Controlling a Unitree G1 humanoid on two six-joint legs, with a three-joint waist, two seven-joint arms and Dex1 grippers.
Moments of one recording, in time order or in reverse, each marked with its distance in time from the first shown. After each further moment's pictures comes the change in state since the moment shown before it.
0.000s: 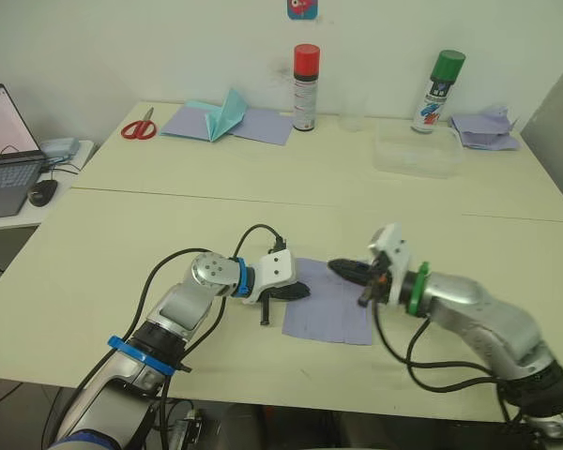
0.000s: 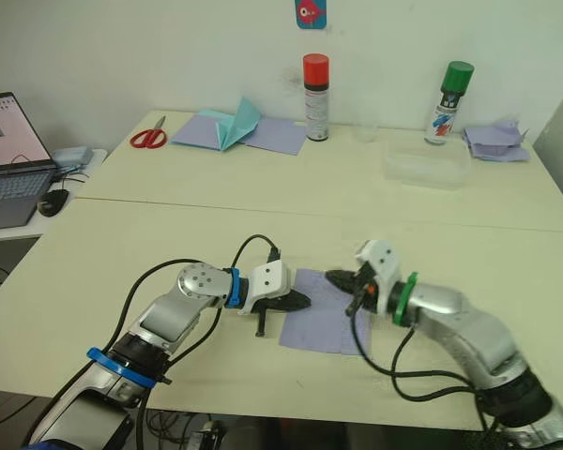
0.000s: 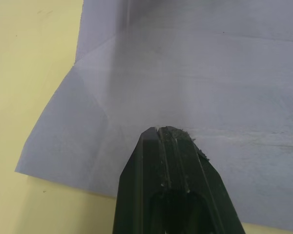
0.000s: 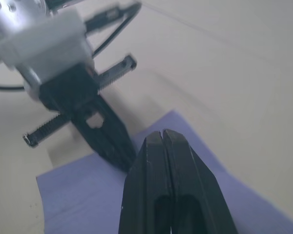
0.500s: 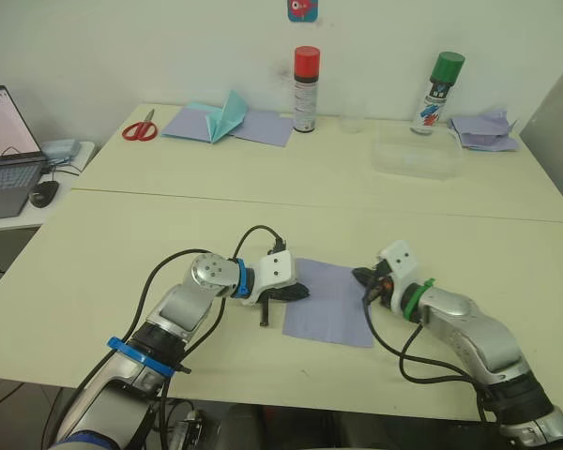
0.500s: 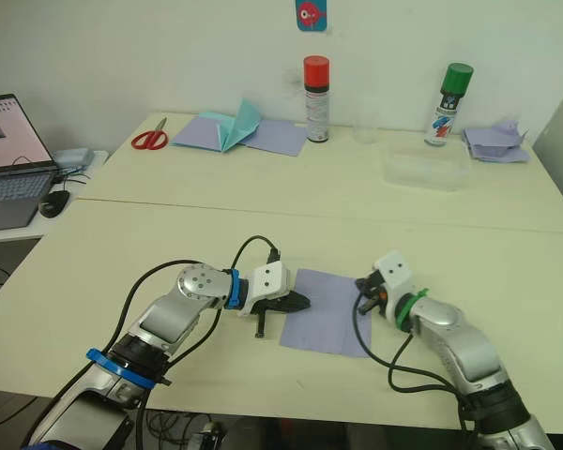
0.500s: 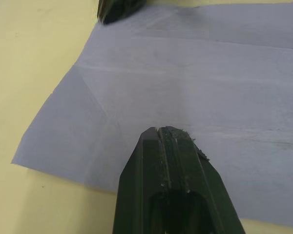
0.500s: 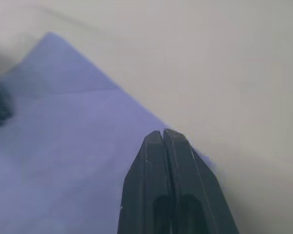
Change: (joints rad) left arm 0.008 0.005 -0.002 -0.004 0.005 0.008 -0.002; right arm 0.119 0.097 -0.186 0.150 -0.193 -0.006 -0.083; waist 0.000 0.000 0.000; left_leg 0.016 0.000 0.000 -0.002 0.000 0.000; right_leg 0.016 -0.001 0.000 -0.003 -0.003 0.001
